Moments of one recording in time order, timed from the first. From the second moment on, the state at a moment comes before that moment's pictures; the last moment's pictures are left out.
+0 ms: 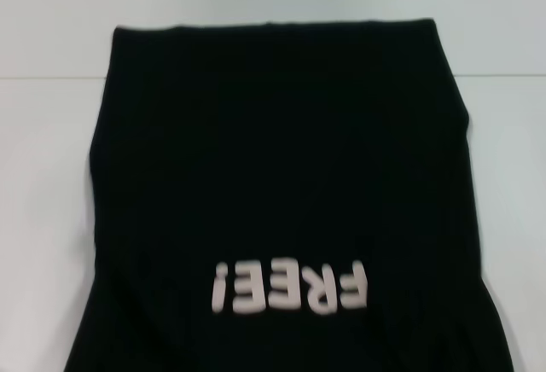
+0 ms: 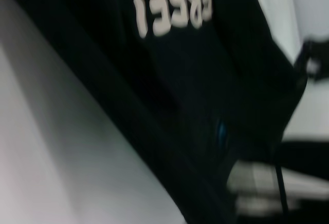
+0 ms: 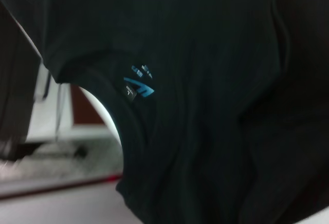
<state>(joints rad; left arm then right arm) -0.59 -1.82 0.56 0.52 2.65 2.04 -2.13 0.76 1.96 -0.89 -0.68 -2.70 -1.96 2.13</state>
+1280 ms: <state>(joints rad) -0.70 -1.94 0.06 0.54 2.30 1.29 -2.16 0.71 2.04 -0.36 -0.55 -2.12 -1.15 1.99</state>
